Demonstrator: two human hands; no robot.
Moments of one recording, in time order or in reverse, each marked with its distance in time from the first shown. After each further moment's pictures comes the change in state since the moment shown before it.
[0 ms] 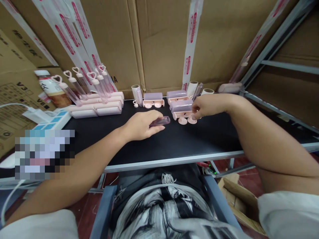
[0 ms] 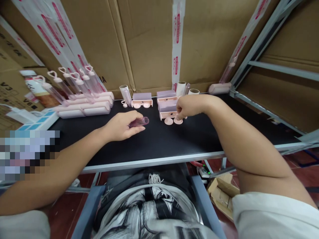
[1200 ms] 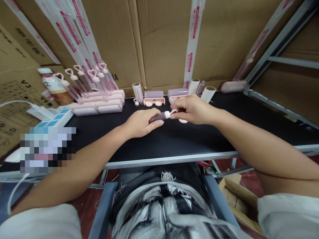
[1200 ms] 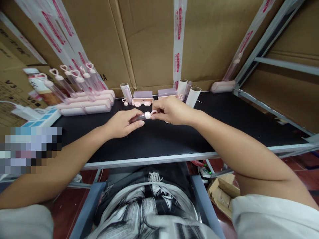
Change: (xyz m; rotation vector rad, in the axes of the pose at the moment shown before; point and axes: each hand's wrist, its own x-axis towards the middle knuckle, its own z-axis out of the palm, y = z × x) left_hand 0.002 0.001 0.002 -0.073 -0.040 -0.173; right_hand 0.002 -0.050 0.031 0.442 0.614 -0.653
